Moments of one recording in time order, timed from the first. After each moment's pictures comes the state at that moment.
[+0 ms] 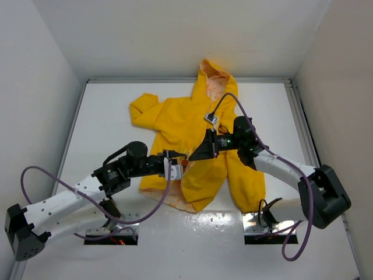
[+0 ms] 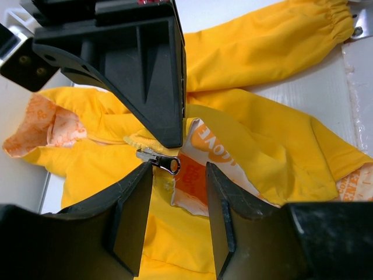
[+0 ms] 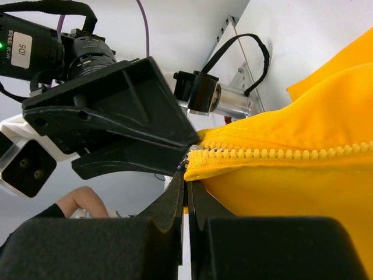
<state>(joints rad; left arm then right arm) -0.89 0.82 0.66 -0.10 0.37 0.67 0.52 1.34 0.63 0.53 -1.07 1.01</state>
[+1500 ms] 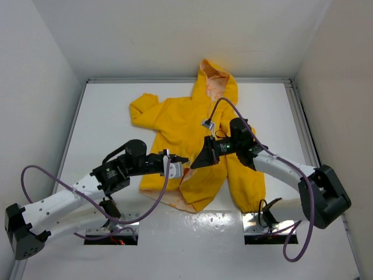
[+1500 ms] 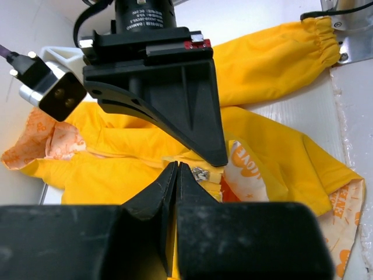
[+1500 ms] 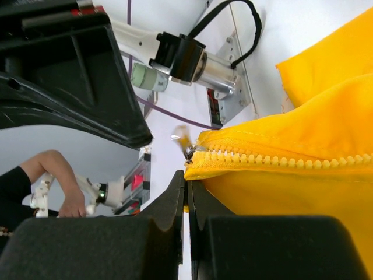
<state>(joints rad) -0.90 0.84 0.71 -0.10 0.38 0.63 0.53 1.34 0.63 0.37 -1.14 0.75</state>
